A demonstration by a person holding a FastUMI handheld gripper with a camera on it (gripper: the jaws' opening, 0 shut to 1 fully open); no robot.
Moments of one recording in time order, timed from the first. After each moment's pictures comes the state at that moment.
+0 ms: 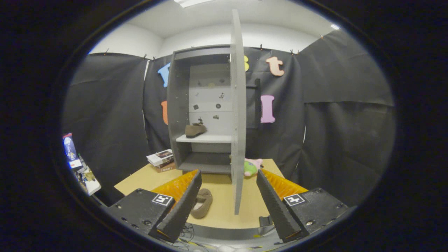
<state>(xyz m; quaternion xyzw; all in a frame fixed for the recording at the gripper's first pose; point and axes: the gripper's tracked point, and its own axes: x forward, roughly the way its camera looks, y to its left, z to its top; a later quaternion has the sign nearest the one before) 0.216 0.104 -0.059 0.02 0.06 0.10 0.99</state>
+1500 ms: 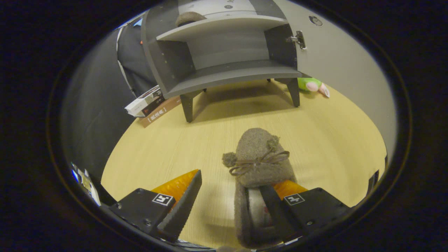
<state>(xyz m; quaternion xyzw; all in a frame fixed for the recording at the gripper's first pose) 0.249 0.204 -0.221 0.09 0.34 0.10 0.93</state>
